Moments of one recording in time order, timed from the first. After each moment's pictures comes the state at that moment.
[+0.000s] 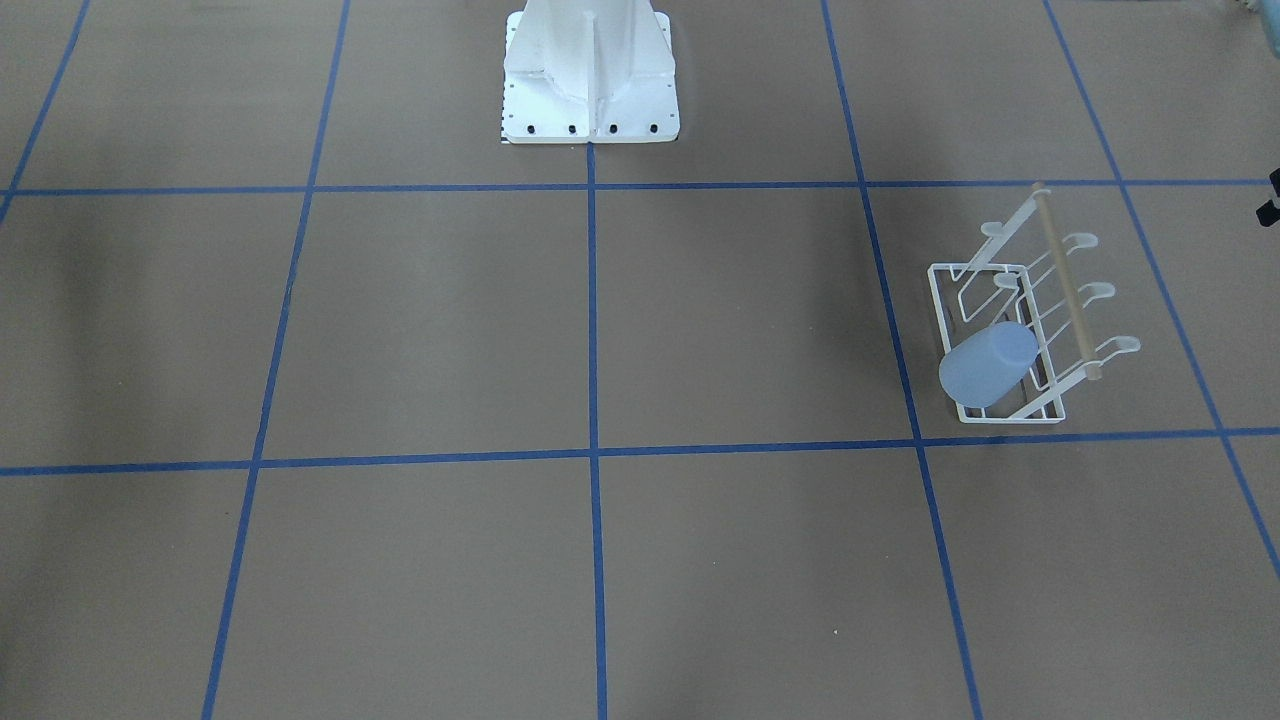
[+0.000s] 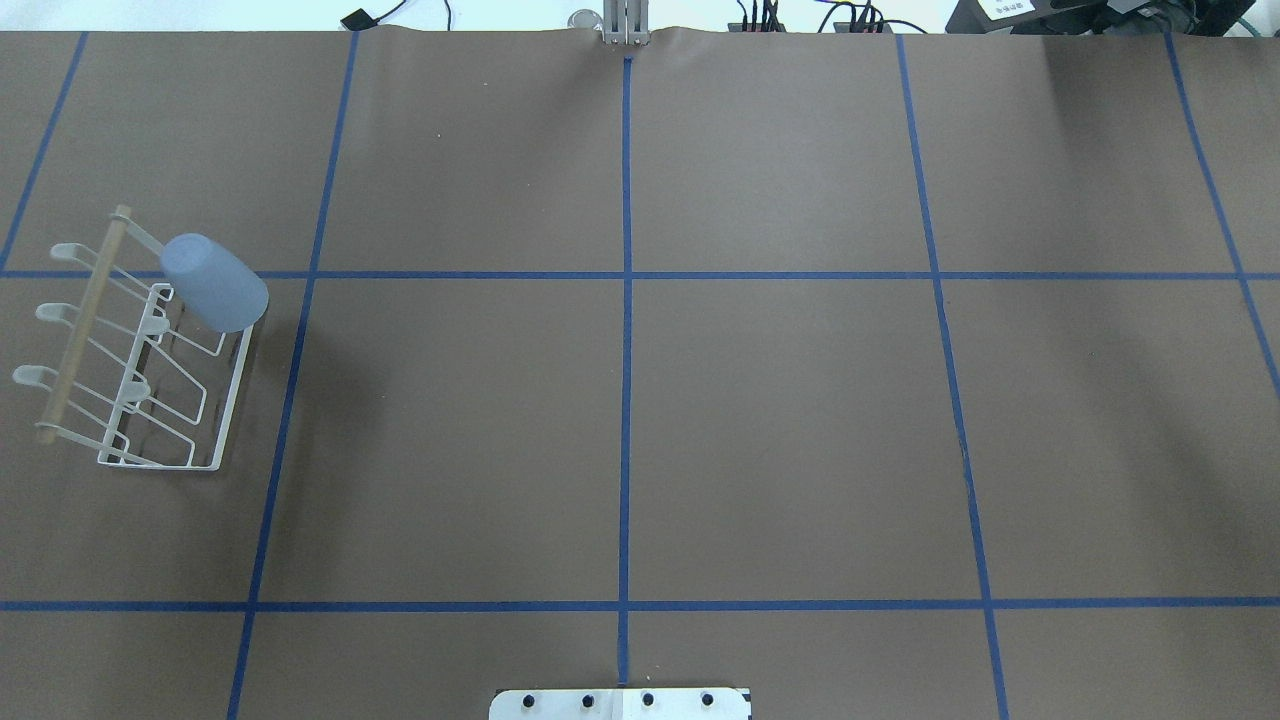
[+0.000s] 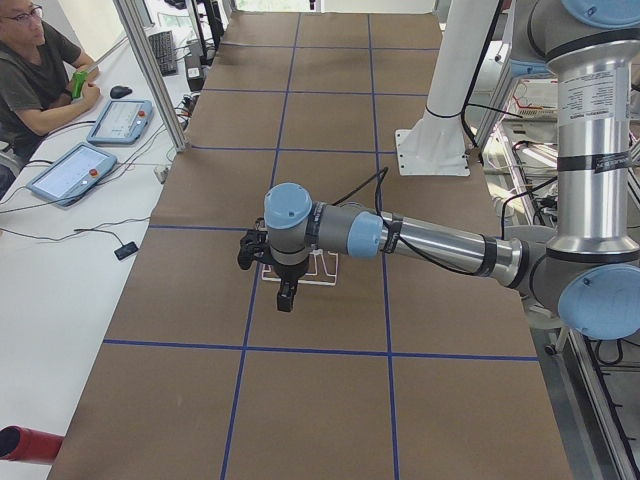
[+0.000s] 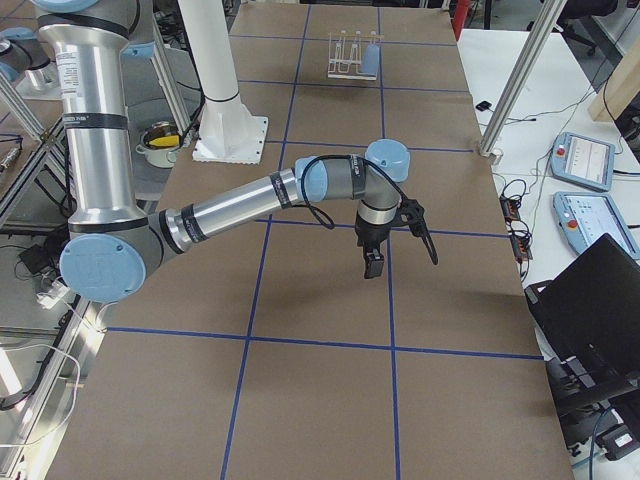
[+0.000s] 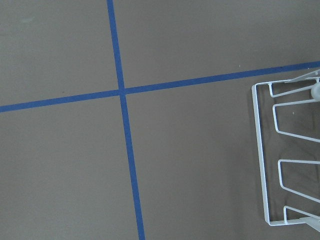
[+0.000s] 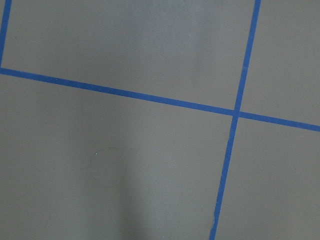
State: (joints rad) left arm -1.48 -1.46 -1.89 -1.54 -2.36 -0.04; right arm 1.43 -1.51 1.91 -1.88 2.27 0.00
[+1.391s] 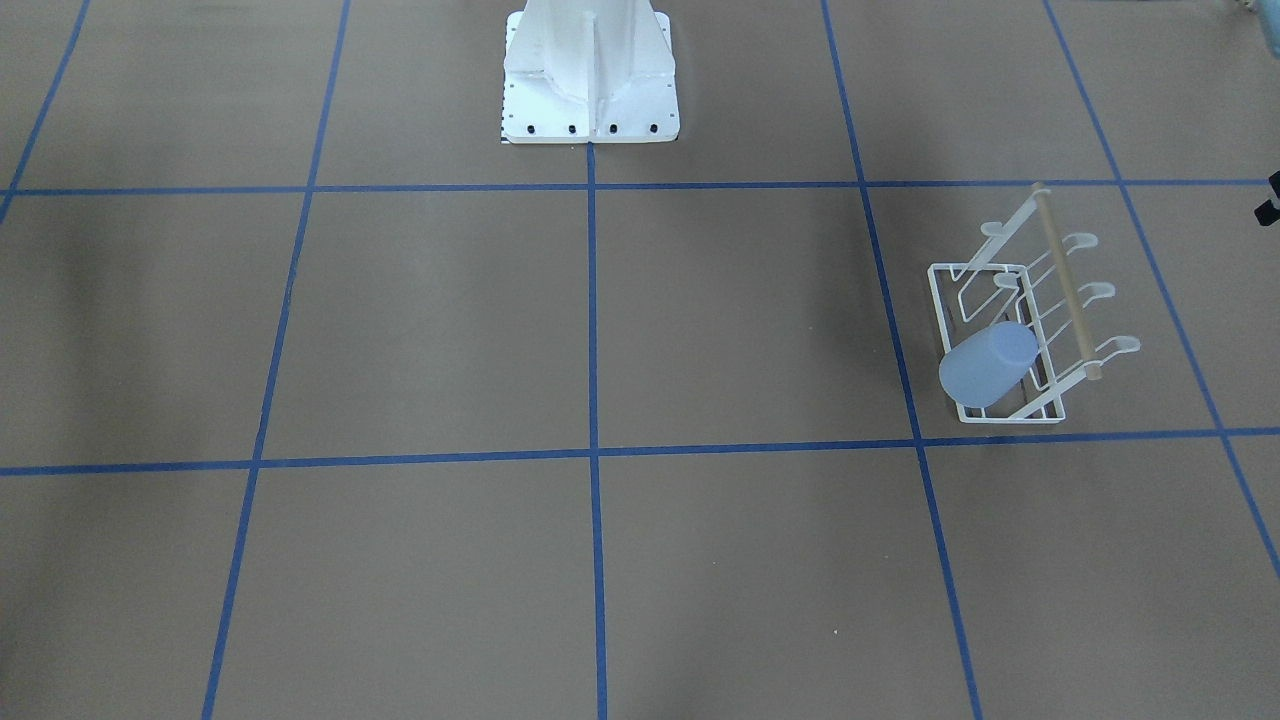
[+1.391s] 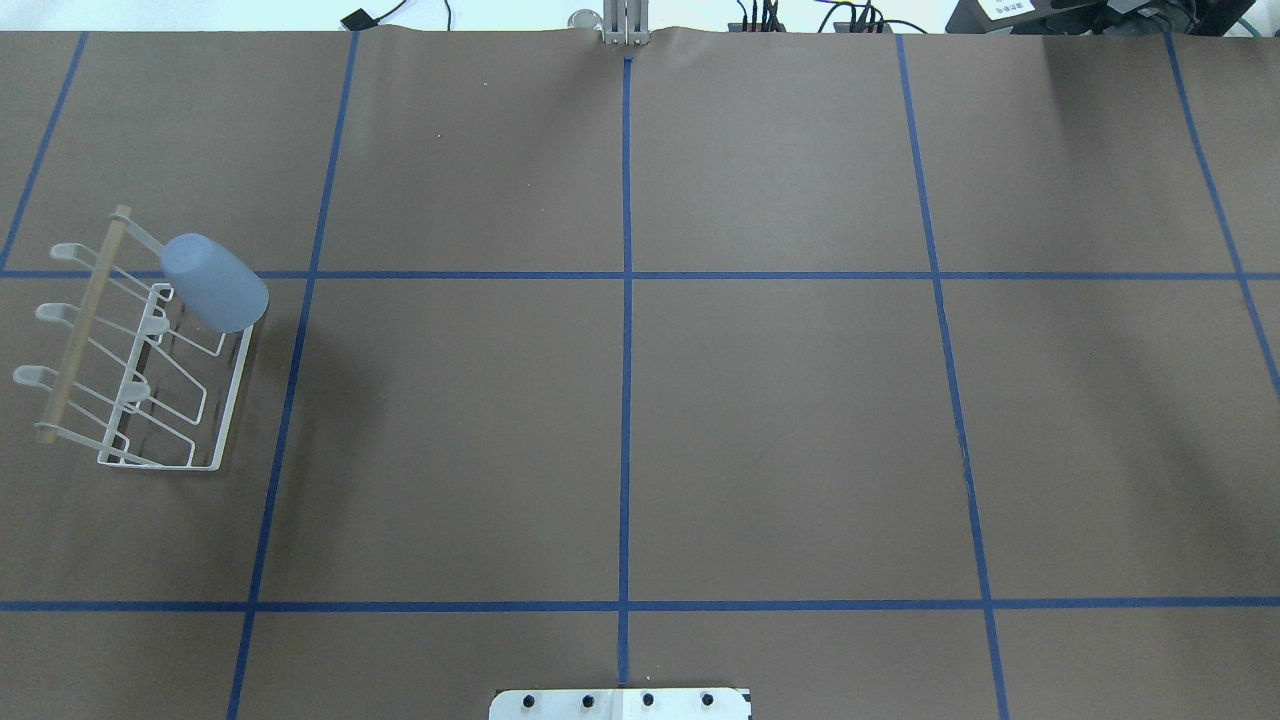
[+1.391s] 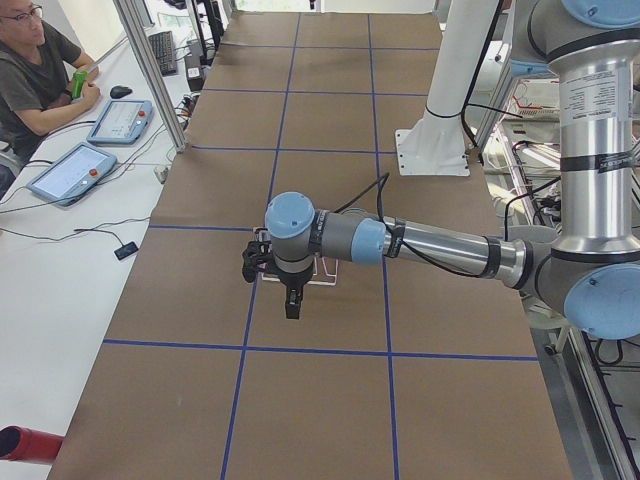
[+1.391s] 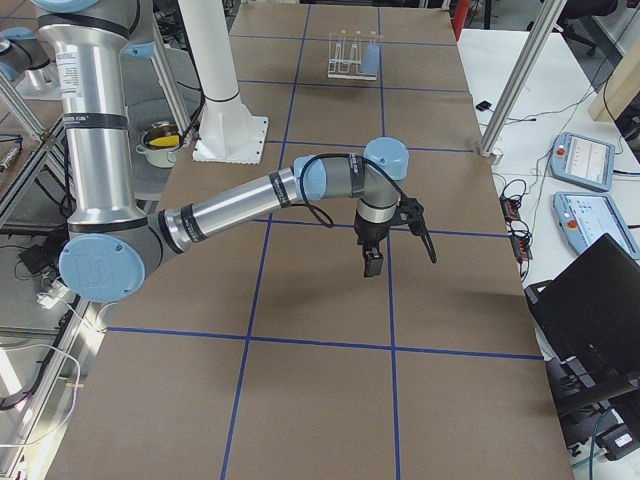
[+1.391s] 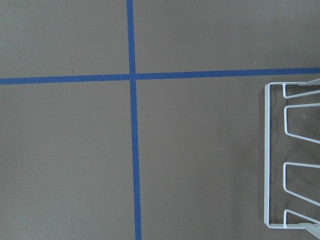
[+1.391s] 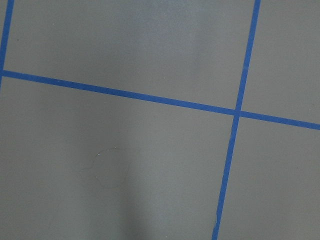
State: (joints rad) left arm -1.48 -1.45 -1.87 -1.54 -2.37 -0.14; right arm 1.43 -1.51 1.92 -1.88 2.26 0.01
